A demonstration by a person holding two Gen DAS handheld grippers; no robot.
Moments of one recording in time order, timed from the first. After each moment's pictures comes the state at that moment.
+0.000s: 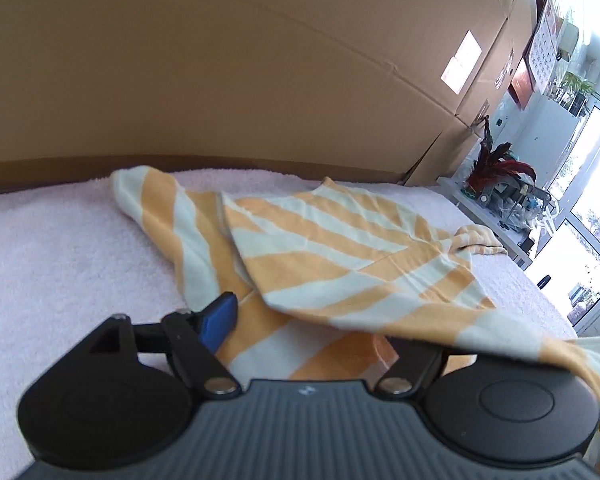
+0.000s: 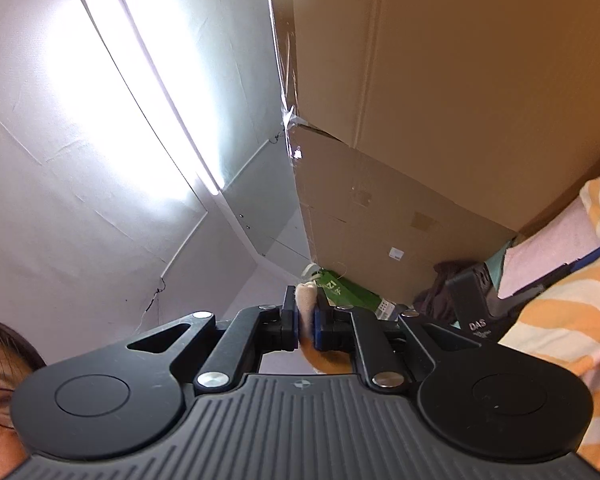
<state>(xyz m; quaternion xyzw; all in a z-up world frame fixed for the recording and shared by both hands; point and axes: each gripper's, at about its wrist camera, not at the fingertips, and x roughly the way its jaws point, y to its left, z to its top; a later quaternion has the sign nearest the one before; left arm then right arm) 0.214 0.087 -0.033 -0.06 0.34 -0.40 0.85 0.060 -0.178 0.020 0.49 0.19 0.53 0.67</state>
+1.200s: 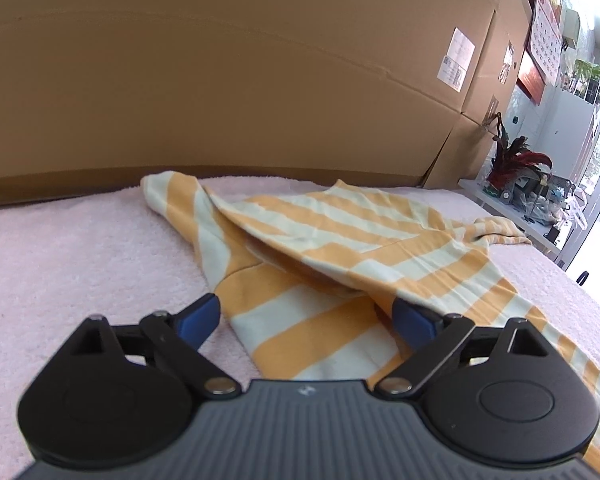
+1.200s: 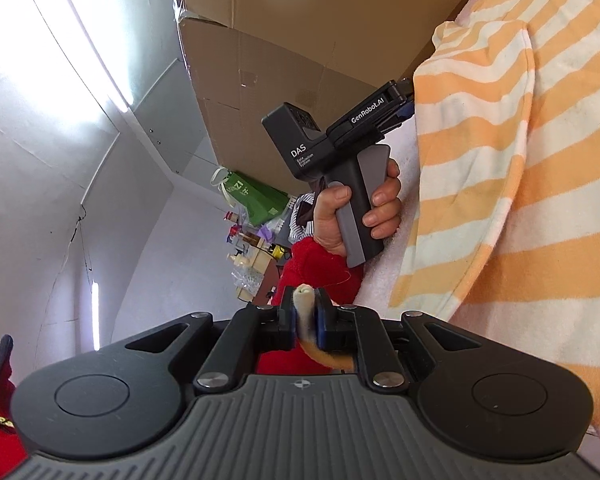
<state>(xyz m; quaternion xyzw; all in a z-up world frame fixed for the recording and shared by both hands) 0.165 0.091 -0.036 -0.02 0.29 -0.35 0.89 -0.015 -0.176 -0.100 0.41 0.35 0.50 0.68</state>
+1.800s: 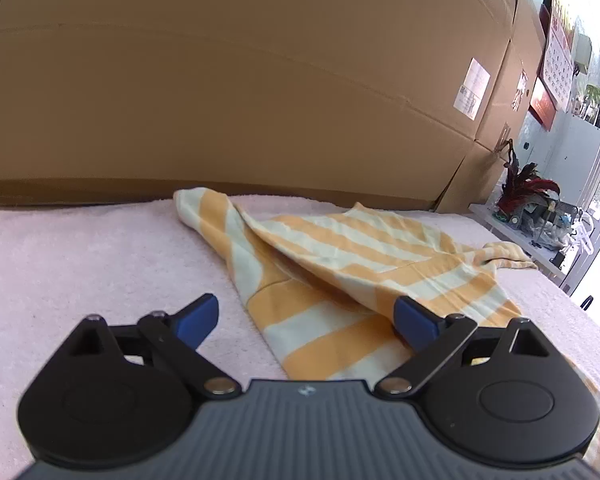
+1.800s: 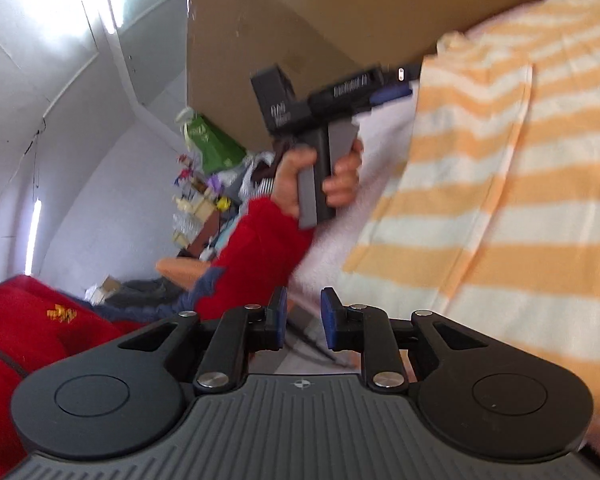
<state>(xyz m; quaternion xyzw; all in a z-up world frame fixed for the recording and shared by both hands) 0.163 0.113 -0.028 -0.05 0.27 -0.33 0.90 -0.028 -0.190 -0.083 0.27 0.34 0.47 0.77</state>
